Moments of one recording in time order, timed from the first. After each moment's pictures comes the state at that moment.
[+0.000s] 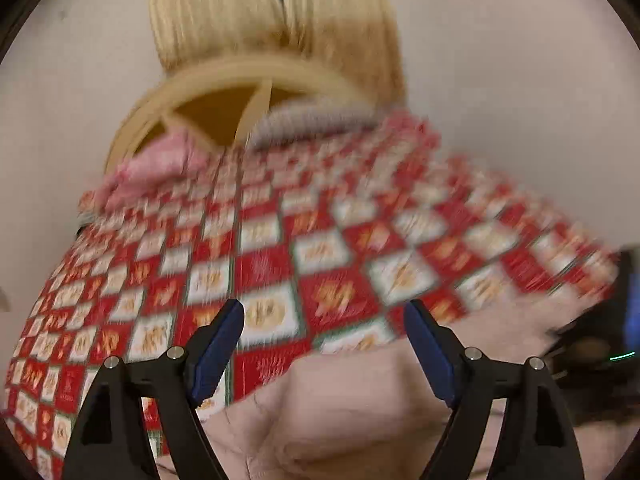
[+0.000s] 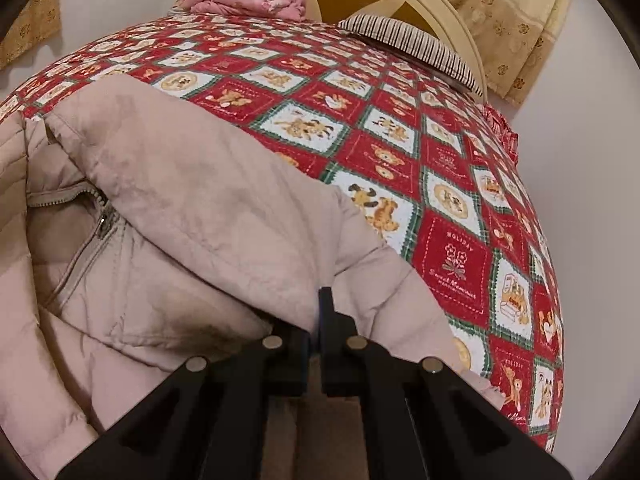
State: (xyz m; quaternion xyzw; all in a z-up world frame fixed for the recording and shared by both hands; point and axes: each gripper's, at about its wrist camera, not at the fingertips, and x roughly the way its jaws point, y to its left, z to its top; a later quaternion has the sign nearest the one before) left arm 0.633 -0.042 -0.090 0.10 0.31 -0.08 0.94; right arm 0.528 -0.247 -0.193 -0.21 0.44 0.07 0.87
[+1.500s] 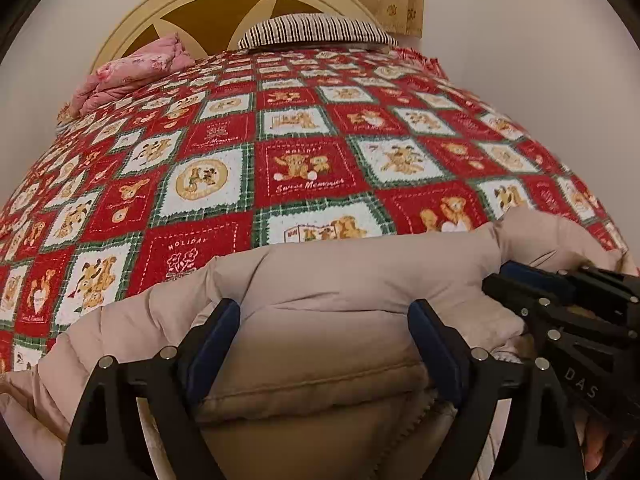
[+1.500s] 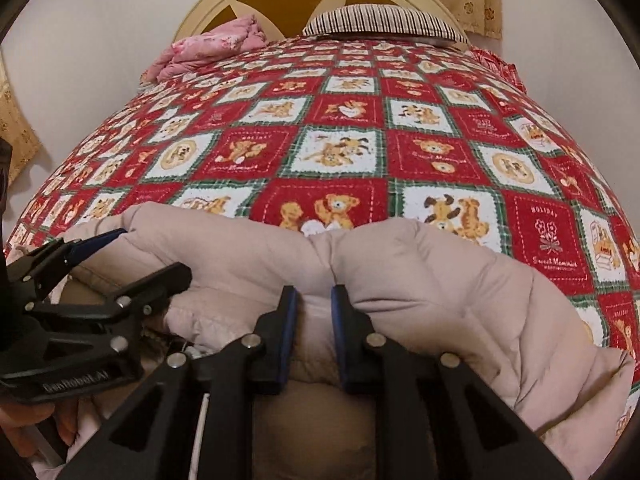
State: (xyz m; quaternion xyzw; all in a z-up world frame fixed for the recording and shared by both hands) left arm 0.651 -0.056 -0.196 0.04 0.41 -0.09 0.90; right arm 0.563 -0.216 -0.207 0.01 0.43 0.08 0.90
